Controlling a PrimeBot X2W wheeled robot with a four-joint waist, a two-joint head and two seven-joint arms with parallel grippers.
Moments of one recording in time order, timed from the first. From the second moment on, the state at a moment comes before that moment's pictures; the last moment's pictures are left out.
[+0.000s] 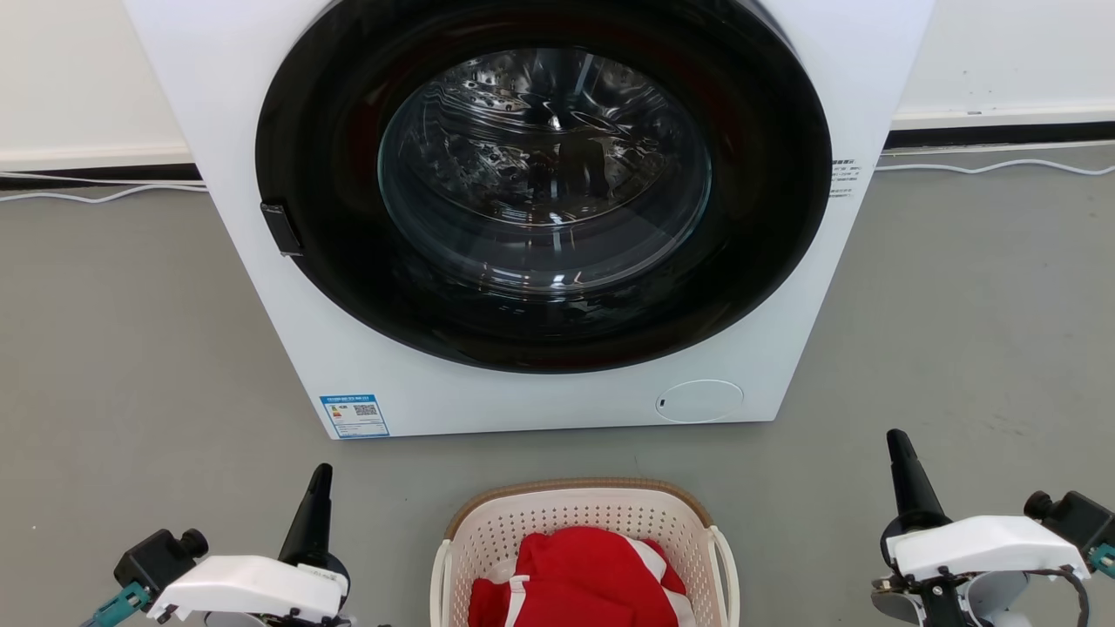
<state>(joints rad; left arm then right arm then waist) -0.06 0.06 -0.01 0.33 -1.03 -0.13 -0.06 -0.11 -0.07 -0.04 0.36 1.00 0.12 -0.06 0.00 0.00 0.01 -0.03</state>
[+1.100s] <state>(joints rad) -0.06 0.05 0.04 0.30 -1.34 -0.13 0.03 -0.10 -0.06 -0.09 0.32 1.32 0.12 0.03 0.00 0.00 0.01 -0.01</state>
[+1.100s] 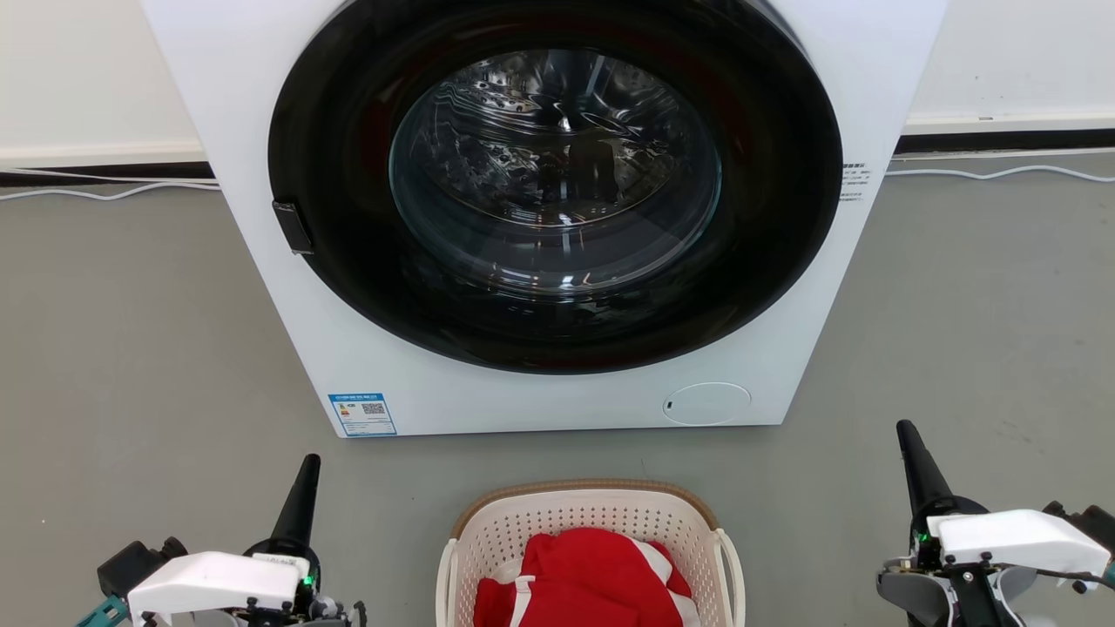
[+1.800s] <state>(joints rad) -0.06 0.04 0.07 0.28 -1.55 -0.13 0.10 -0.10 -0.05 -0.13 0.29 1.55 0.12 0.09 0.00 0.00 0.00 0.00</state>
